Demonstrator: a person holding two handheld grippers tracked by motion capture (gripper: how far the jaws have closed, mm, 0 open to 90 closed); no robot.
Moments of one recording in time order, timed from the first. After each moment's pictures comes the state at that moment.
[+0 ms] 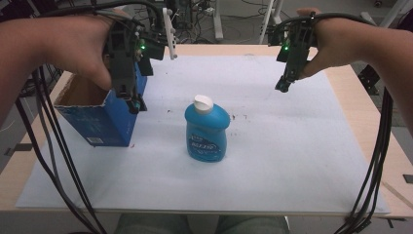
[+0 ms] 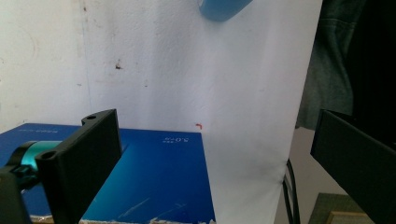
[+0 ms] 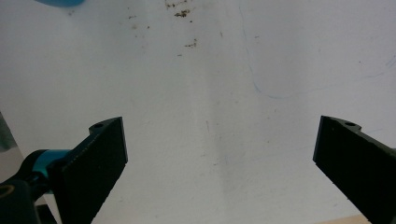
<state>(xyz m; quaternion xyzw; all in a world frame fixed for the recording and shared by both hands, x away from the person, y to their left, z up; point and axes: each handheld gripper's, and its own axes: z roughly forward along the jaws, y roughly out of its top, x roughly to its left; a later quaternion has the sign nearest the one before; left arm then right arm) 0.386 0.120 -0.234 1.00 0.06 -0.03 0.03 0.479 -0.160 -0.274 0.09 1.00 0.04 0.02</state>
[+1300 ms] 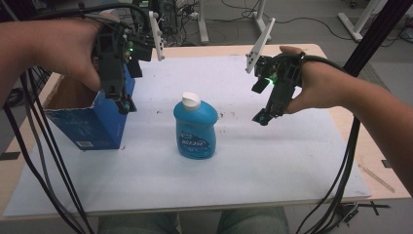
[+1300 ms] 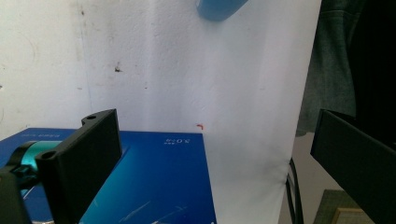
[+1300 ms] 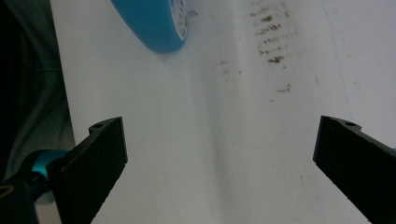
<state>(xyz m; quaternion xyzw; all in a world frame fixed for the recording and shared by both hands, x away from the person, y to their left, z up) 0.384 0.119 -0.235 1.00 0.04 -0.03 0.03 0.402 -0.170 -0.309 0.08 0.98 0.19 -0.02</state>
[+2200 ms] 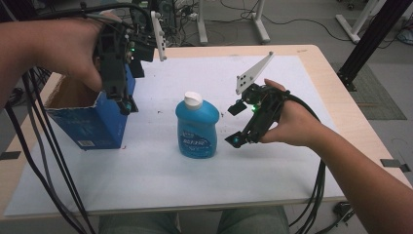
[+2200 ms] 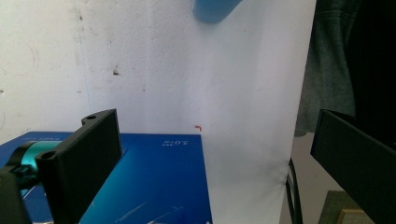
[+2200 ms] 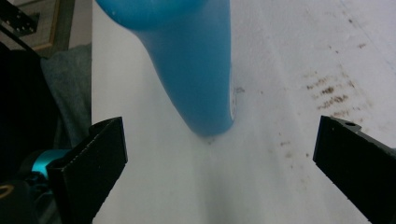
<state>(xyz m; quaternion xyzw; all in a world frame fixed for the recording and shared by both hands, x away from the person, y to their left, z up) 0.378 0.120 -0.233 1.00 0.03 -0.03 0.04 0.372 -0.149 -0.363 0.11 0.93 0.35 -0.05</state>
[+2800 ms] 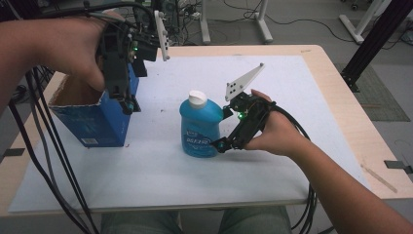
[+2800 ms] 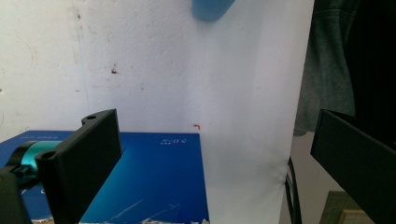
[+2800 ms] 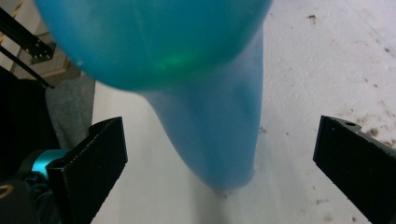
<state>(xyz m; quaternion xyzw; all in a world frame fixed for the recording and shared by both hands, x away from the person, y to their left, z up) 0.375 0.123 -0.233 1.00 0.03 -0.02 0.04 0.368 -0.123 -0.388 0.11 0.91 0.40 -0.06</state>
